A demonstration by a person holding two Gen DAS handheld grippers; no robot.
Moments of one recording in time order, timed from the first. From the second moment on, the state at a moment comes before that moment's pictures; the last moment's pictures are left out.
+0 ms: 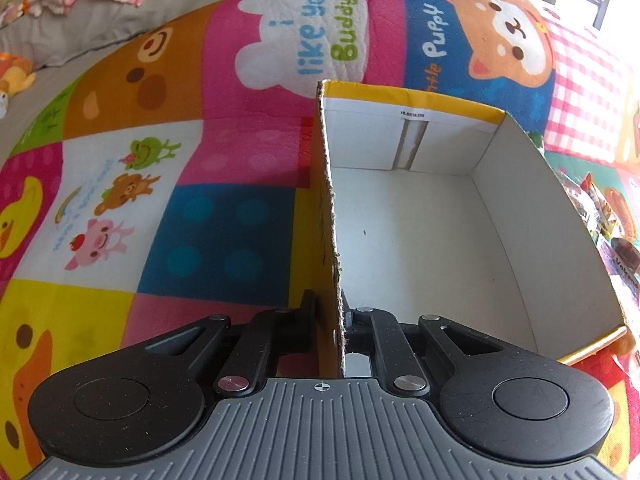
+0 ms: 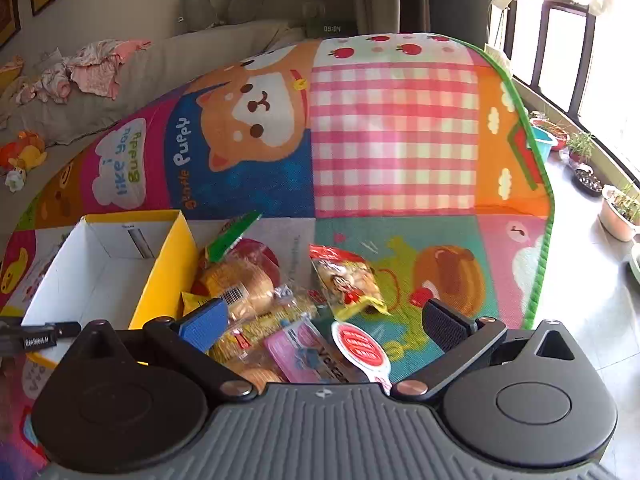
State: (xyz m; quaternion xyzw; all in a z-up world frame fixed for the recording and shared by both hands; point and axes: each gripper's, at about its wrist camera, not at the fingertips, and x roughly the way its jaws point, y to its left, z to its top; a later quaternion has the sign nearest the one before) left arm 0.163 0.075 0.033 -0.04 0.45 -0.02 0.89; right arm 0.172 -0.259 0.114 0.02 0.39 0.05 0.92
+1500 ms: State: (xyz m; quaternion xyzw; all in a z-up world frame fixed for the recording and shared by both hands) left arm 0.143 0.074 0.032 -0.06 0.44 -0.03 0.89; right arm 0.119 -0.263 0.112 0.10 0.44 0.14 0.88
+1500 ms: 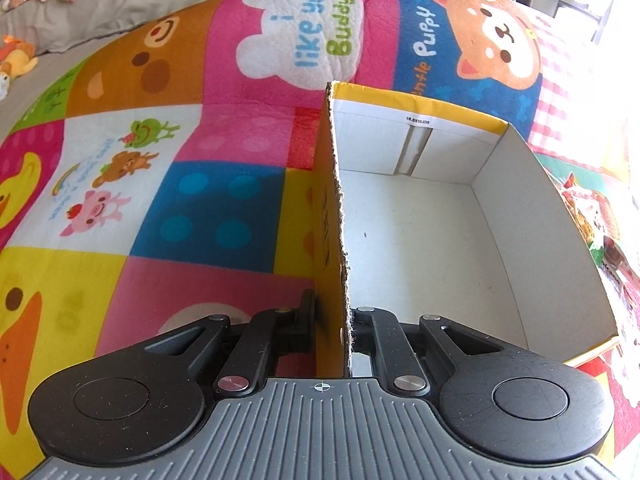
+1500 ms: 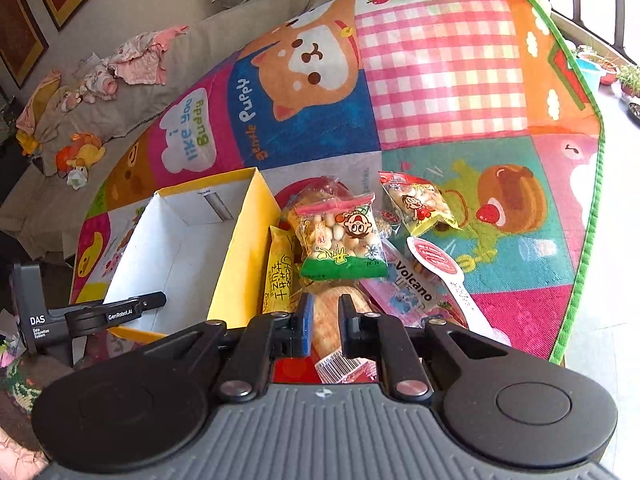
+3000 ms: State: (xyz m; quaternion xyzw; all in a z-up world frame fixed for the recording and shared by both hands) left arm 0.142 0.054 0.032 -0.06 0.45 -0.04 0.89; right arm 0.029 -0.228 0.102 -0.07 0.45 0.14 0.88
